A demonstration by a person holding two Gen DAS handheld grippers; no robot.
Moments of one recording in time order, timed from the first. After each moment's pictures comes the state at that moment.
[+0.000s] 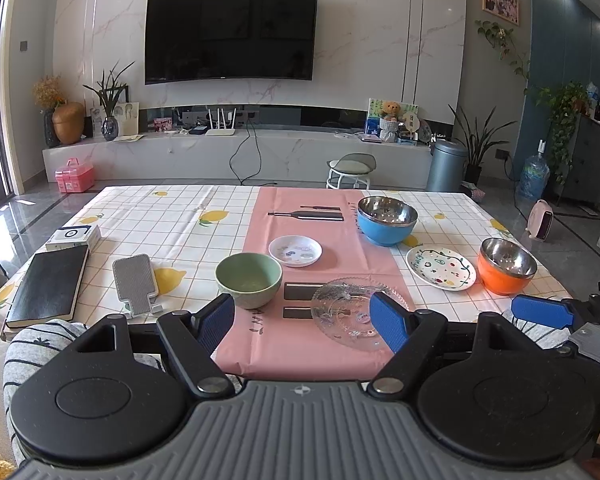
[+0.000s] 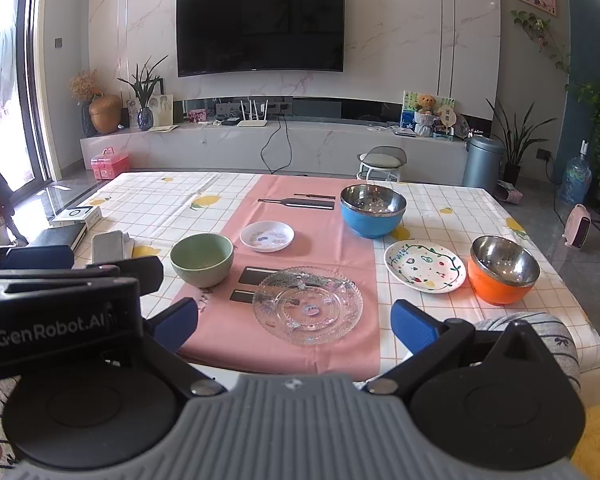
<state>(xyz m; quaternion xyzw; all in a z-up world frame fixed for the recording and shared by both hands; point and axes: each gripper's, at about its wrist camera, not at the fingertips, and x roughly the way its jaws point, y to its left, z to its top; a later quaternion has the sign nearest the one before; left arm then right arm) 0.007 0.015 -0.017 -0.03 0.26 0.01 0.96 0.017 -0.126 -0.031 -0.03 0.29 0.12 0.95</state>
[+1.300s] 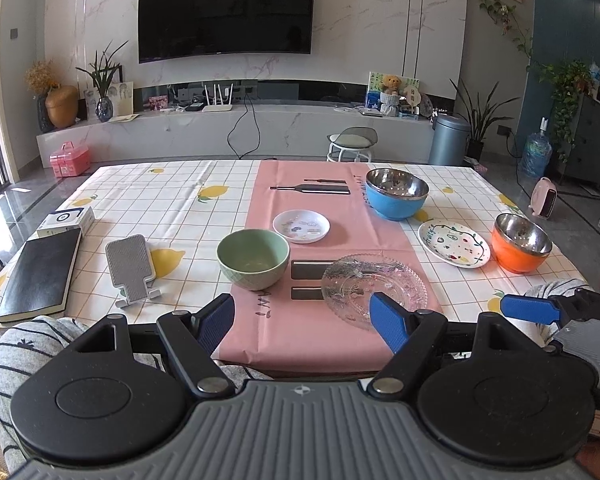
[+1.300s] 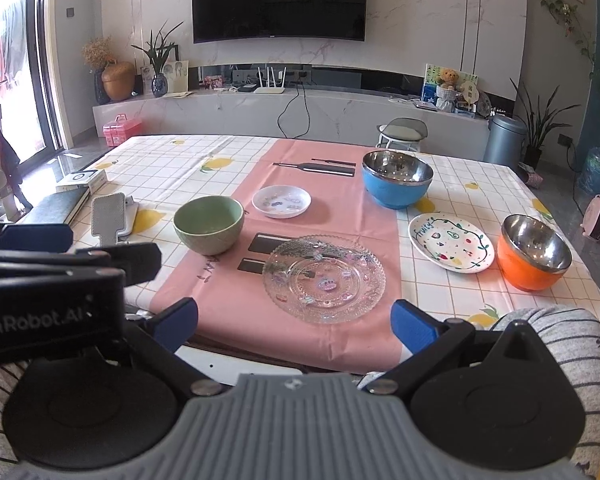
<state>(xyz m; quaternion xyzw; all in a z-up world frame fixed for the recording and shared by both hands) 0.031 0.031 -0.033 -0.02 0.30 0.01 0.95 0.050 -0.116 -0.065 -0.05 0.33 0.14 0.93</state>
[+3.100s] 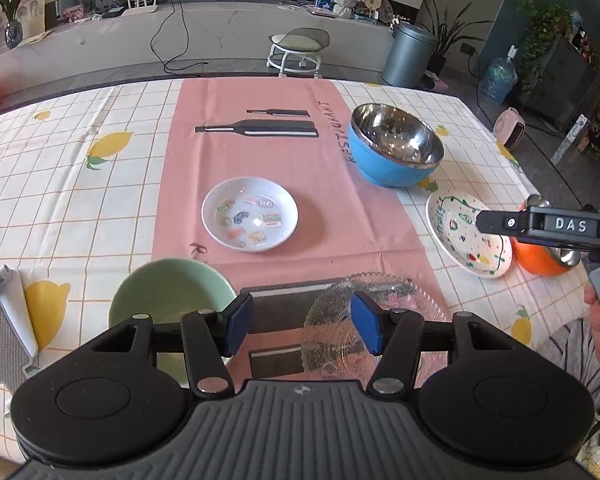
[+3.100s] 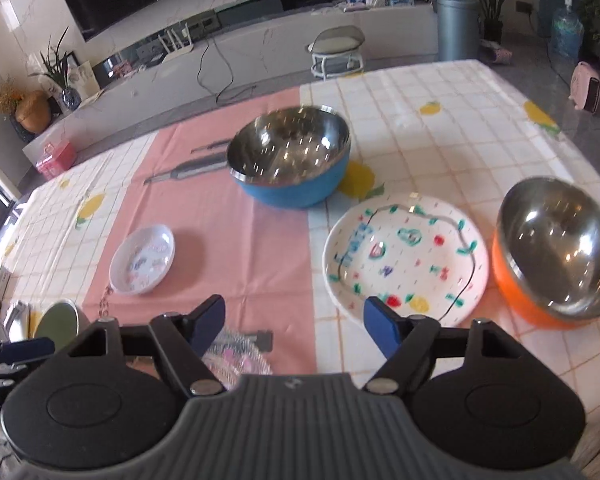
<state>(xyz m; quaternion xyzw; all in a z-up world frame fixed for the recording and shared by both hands) 0.251 0.046 -0.076 -0.04 0.46 -0.10 0.88 0.301 -0.212 -0.098 0.10 0.45 0.06 0.89</state>
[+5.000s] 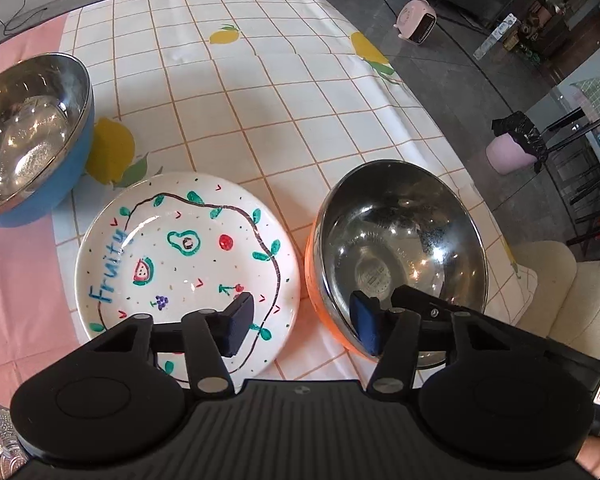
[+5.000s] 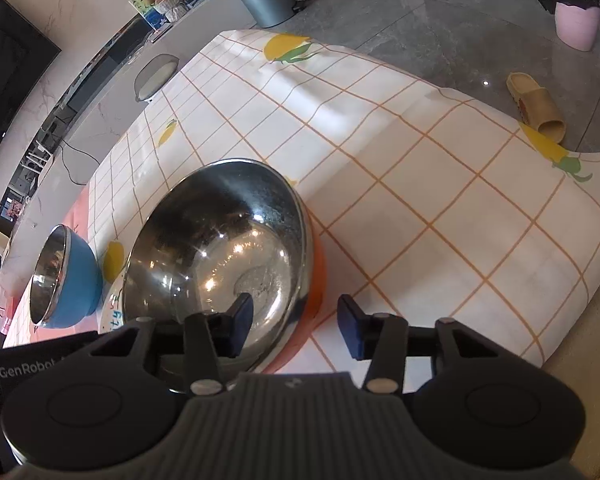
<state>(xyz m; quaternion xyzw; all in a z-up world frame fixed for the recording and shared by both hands) 0.366 -0.239 -0.142 -0.01 0.58 -0.25 0.78 0.295 -0.438 -0.163 0.31 0.47 -0.11 0.82</state>
